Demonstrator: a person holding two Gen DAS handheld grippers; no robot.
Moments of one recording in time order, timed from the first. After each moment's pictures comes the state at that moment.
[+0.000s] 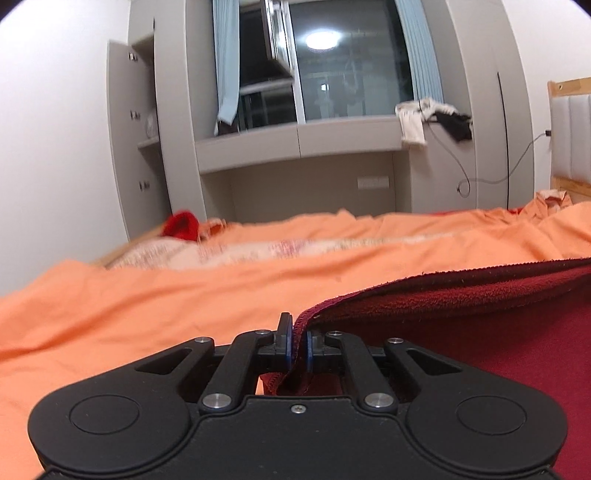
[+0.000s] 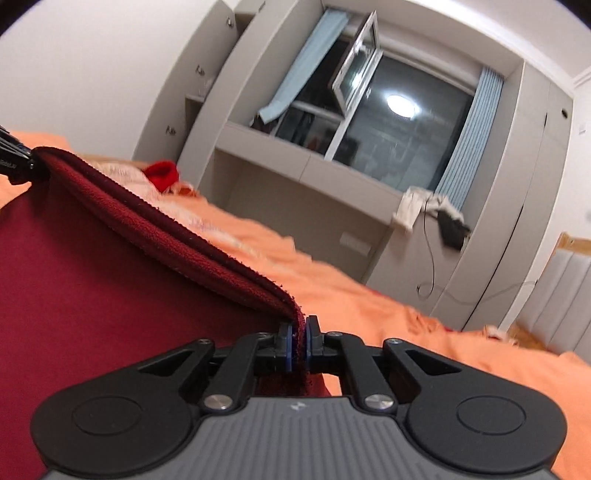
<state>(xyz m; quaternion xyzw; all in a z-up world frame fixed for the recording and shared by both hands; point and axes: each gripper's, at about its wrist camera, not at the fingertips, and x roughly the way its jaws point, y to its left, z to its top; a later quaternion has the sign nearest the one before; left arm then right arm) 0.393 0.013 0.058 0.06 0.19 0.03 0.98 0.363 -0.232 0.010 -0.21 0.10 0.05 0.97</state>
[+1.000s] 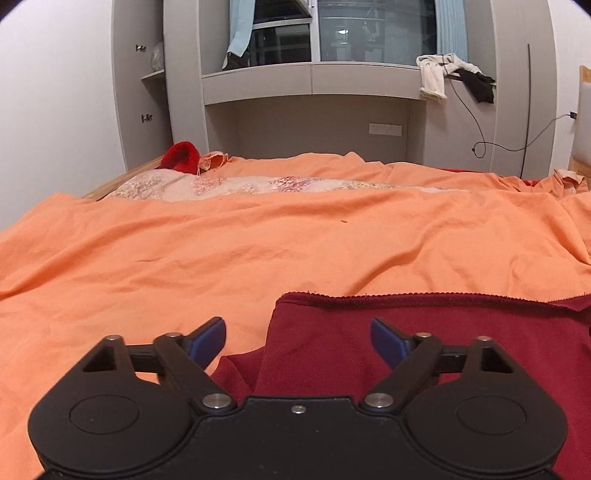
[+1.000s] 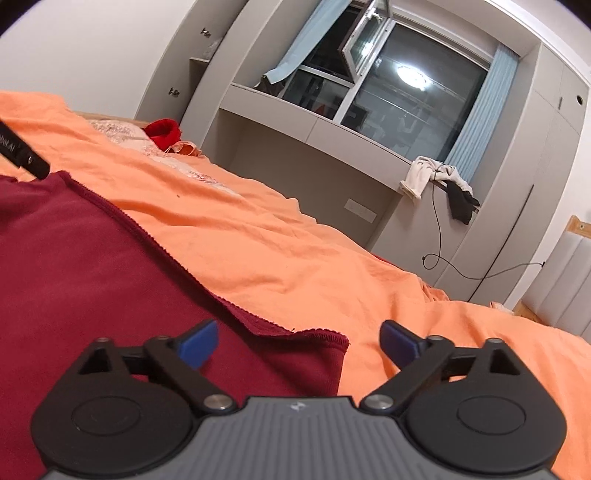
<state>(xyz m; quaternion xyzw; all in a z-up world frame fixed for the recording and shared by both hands) 0.436 0.019 0.032 0.02 0.28 0.05 0.96 0.399 -0.243 -0.013 -0.23 0.15 0.04 0.96</state>
